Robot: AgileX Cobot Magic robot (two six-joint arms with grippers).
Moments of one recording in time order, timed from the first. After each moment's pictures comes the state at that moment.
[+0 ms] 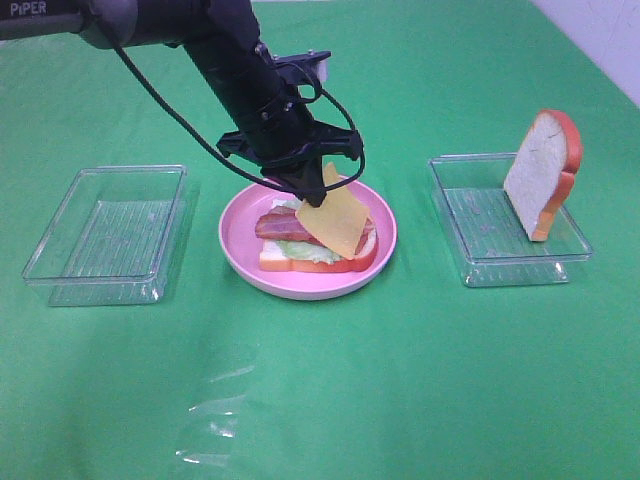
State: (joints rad) left arm -0.52 2.32 -1.96 -0.39 0.99 0.10; right arm 0.01 0.00 -0.45 0.01 1.11 0.03
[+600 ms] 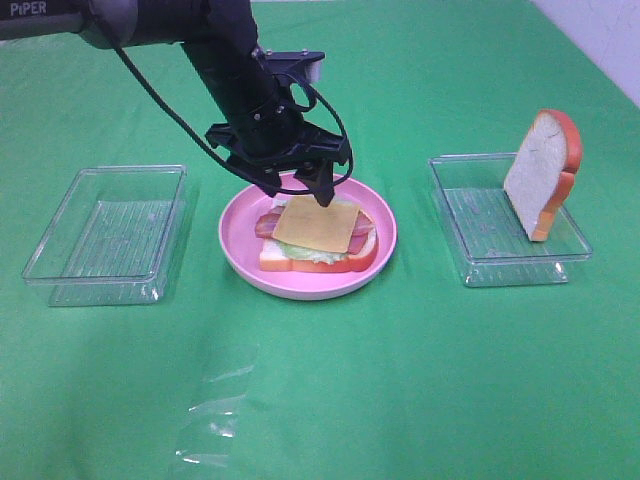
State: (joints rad) left arm -0.52 2.32 -1.96 -0.26 0.96 0.06; right arm 0.01 0.00 -0.45 0.01 1.11 0.03
